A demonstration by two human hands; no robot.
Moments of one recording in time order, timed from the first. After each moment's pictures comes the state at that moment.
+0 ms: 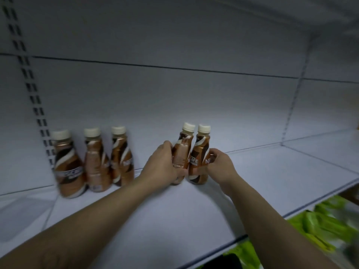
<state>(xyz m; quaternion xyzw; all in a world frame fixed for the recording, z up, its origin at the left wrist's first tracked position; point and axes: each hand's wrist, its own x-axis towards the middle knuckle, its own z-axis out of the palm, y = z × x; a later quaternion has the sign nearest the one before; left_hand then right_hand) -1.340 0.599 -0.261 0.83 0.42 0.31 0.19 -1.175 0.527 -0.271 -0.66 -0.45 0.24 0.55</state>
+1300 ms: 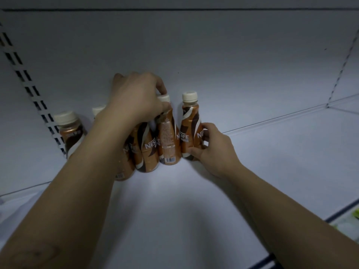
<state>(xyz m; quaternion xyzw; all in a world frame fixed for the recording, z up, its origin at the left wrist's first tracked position) -1.401 0.658 -0.168 0.84 0.46 0.27 -0.14 -1.248 0.579 -0.296 -0.67 -0.54 0.14 0.49</state>
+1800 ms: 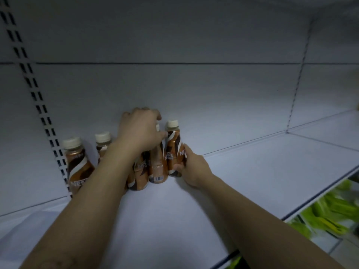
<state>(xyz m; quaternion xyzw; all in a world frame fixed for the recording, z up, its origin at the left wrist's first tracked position) -1.394 0.641 -0.175 0.85 0.43 0.28 -0.13 -1.249 0.586 -0.288 -0.73 -0.57 0.11 0.35</state>
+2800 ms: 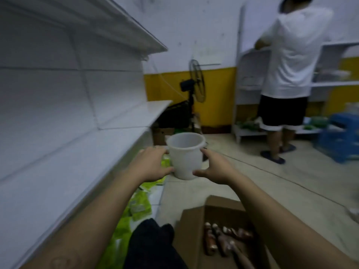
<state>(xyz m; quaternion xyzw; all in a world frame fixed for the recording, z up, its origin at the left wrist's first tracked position) -1.112 0.317 -0.290 0.99 -0.11 0.12 0.02 -1.092 0.097 -0.323 -0.95 -0.14 -0.05 0.28</state>
